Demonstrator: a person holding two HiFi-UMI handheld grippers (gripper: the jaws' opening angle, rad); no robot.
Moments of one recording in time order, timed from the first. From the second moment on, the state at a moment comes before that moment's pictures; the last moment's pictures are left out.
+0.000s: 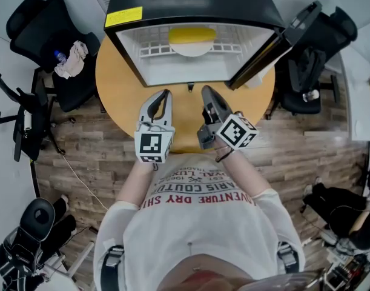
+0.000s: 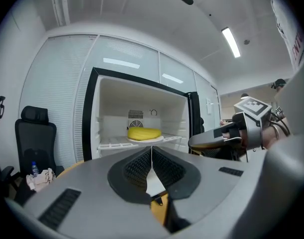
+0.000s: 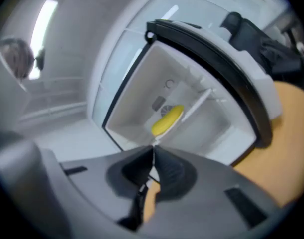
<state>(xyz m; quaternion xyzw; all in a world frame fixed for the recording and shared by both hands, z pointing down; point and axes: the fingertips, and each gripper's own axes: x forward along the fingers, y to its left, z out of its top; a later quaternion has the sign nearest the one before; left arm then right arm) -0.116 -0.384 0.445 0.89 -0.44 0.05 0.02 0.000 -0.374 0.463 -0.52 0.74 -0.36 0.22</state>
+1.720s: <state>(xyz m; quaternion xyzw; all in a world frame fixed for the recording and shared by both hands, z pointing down) -0.103 -0.383 0.451 0.89 -0.44 0.07 0.03 -0.010 -0.368 0.463 -0.54 0.84 -0.07 -0.08</state>
